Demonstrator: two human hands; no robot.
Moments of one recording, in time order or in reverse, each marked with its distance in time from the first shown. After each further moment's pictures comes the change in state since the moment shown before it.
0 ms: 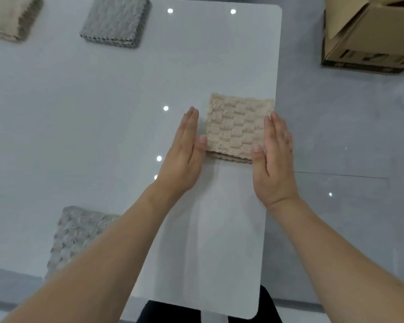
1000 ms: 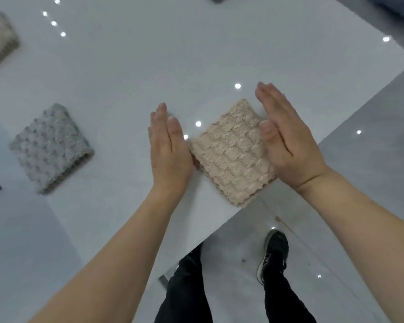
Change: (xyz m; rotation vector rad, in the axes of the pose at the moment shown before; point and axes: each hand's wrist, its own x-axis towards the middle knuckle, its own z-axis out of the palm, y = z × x) left_hand 0.028 0.040 0.082 -0.185 0.975 -0.809; right_hand 0.176 0.037 -0.011 0.261 -0.765 -0.677
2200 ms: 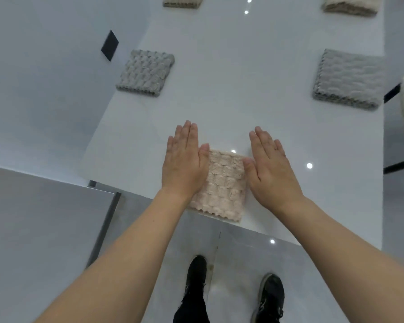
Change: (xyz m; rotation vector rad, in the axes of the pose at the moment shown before) left_hand -0.050 0.069 0.062 0.474 0.424 -0.392; right_hand 0.115 0.019 -0.053 -0.397 -0.716 -0.582
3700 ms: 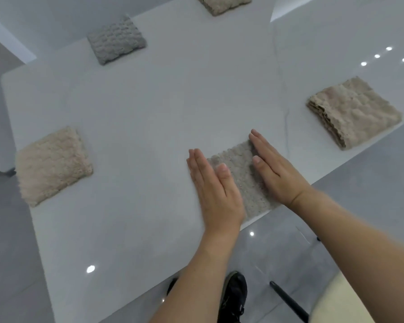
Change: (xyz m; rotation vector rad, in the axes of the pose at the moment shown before) left_hand 0.203 0.394 0.182 -0.710 0.765 -0.865; right_hand 0.283 0.331 -0.164 0.230 -0.604 -0.645
